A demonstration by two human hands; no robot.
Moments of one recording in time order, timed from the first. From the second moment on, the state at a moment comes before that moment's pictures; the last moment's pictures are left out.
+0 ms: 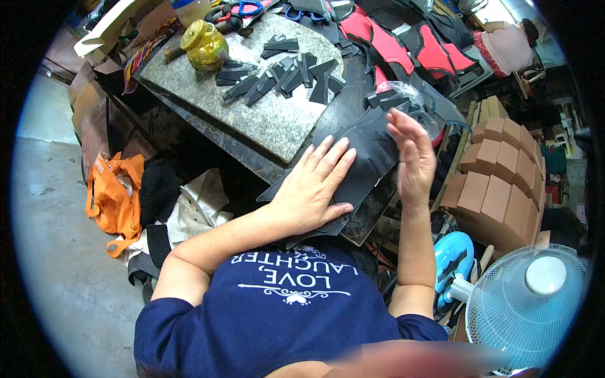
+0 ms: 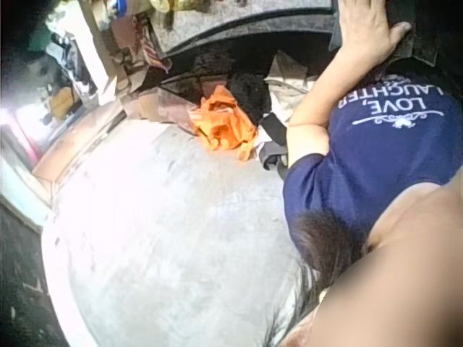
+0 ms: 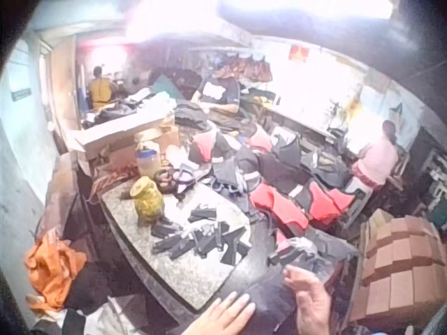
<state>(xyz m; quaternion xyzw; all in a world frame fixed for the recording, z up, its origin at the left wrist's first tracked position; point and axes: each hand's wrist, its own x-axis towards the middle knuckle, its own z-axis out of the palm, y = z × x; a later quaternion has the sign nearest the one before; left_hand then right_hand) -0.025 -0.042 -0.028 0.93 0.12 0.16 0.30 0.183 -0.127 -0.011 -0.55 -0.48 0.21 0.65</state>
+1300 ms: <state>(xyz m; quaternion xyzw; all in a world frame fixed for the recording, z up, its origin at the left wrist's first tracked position) -0.021 0.025 -0.049 0.79 0.17 0.41 0.43 0.299 -0.149 -0.009 -0.63 -0.34 -0.02 0.69</state>
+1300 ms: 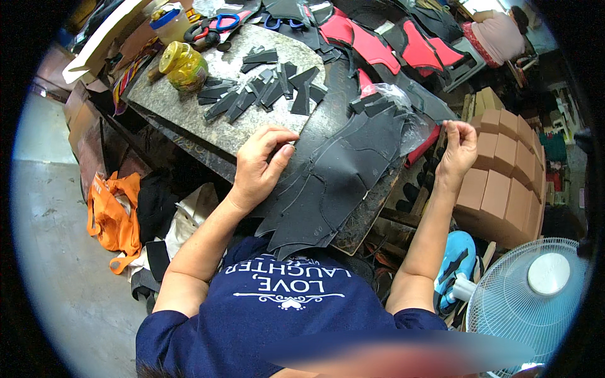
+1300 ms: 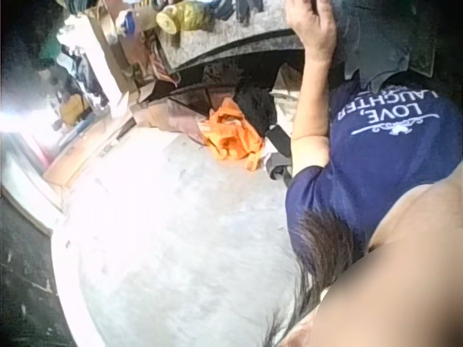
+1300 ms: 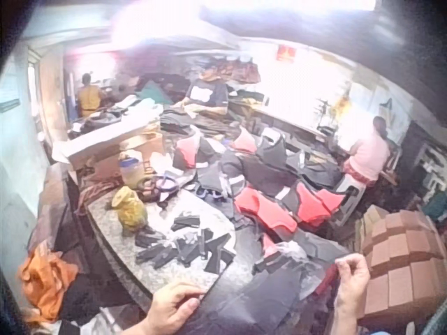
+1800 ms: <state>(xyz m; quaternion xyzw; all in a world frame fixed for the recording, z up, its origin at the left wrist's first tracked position) -0.025 0.027 -0.048 0.78 0.17 0.40 0.46 0.320 0.018 -0.028 -0.74 -0.60 -0.15 0.27</state>
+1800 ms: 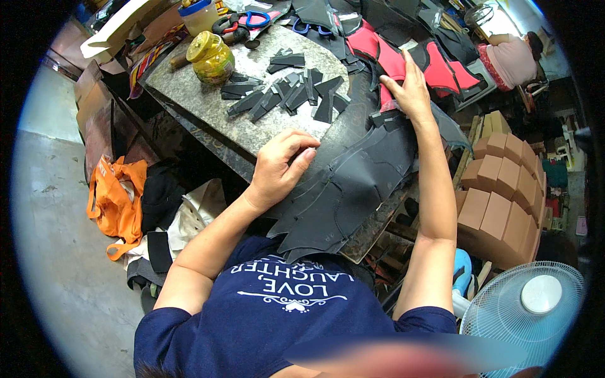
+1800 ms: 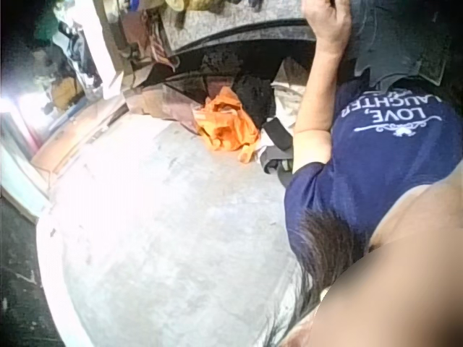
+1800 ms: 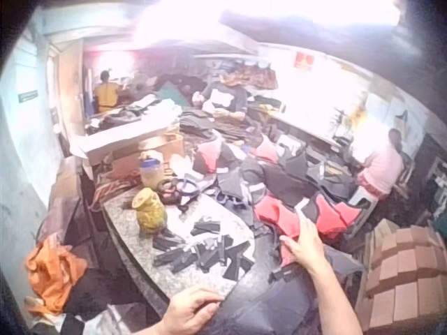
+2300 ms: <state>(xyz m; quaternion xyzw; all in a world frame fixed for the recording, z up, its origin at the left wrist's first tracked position) -0.025 0.027 -0.051 0.78 0.17 0.41 0.45 0.313 -0.054 0.042 -0.84 -0.47 -0.19 0.22</state>
